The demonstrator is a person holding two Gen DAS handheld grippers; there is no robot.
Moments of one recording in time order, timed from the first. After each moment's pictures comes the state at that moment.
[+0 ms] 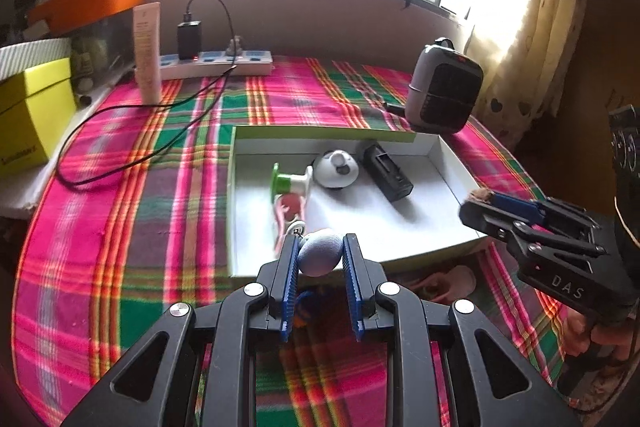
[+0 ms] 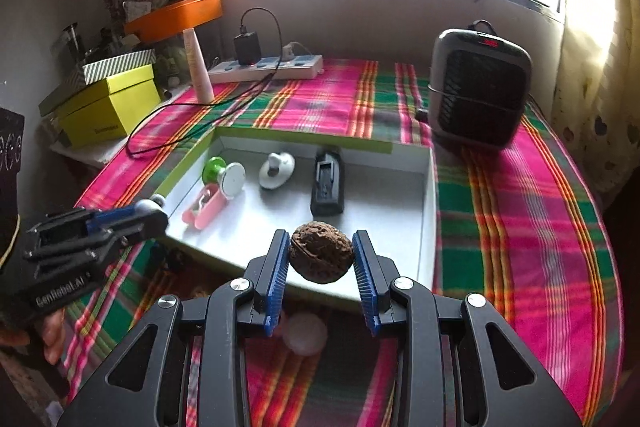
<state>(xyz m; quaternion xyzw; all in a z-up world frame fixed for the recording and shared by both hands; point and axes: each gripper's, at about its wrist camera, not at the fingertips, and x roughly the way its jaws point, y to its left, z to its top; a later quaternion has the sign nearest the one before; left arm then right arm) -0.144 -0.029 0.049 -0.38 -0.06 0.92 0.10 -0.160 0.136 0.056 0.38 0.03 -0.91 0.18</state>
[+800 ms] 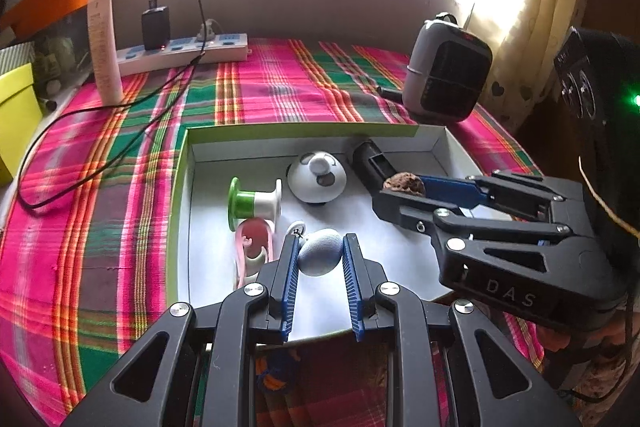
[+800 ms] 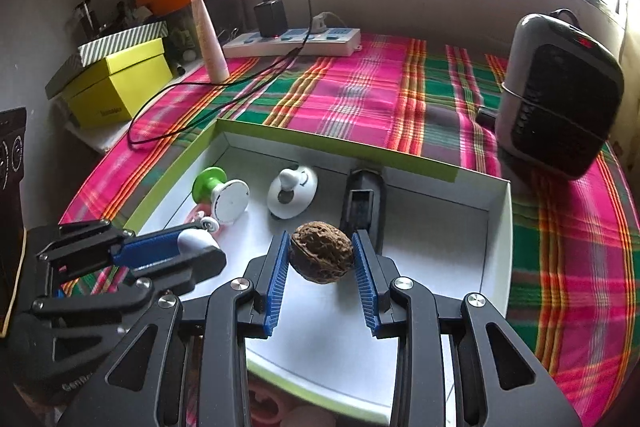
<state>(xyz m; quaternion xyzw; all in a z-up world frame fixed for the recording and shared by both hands) -0.190 -0.006 0.029 -0.41 -0.05 0.90 0.11 -0.223 0.108 0.032 0.42 0.04 -0.87 0.24</state>
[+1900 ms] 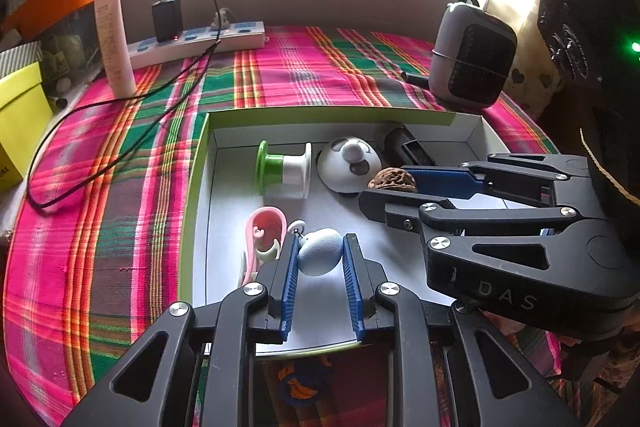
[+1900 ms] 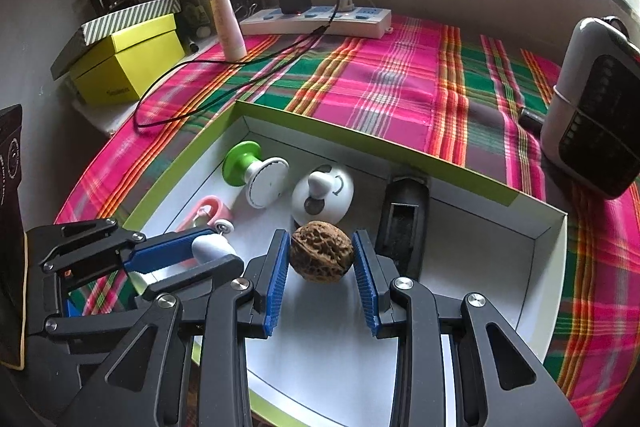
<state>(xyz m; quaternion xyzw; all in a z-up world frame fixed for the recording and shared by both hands) -0.198 -0.012 0.018 -0.43 -0.03 0.90 0.09 -0.238 0.085 0.020 0.45 0.06 -0.85 0.27</state>
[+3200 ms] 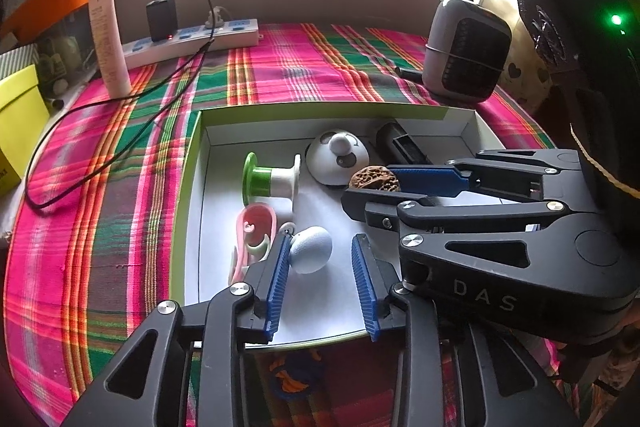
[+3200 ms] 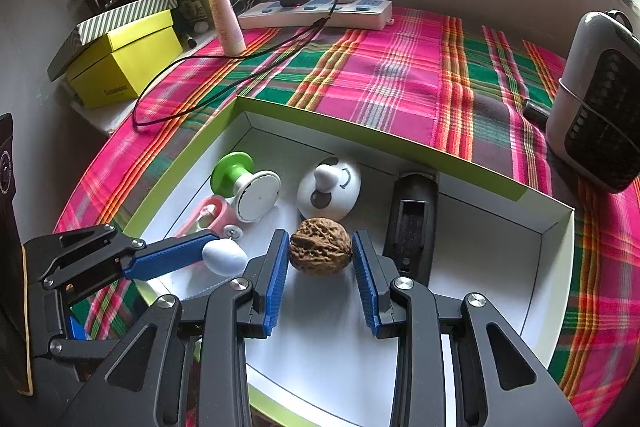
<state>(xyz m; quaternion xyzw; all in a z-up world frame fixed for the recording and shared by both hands) -0.195 -0.006 0.017 -0.43 -0.02 0.90 0.09 -0.238 0.079 0.020 0.47 0.06 -0.84 0.27</state>
